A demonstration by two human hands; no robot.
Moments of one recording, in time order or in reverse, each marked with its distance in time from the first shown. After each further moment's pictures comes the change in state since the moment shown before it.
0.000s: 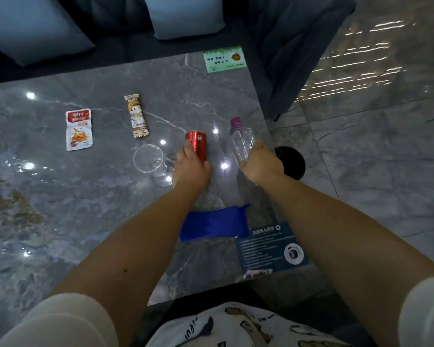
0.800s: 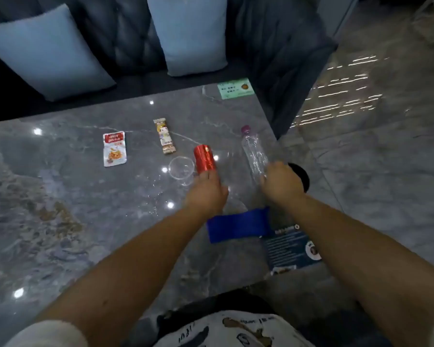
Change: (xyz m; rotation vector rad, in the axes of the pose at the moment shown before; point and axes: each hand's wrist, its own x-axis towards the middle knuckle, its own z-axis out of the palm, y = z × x) left_hand -0.063 -0.024 -0.068 0.125 -0.203 0.247; right_hand -0.071 -0.013 0.001 -0.088 0.214 -0.176
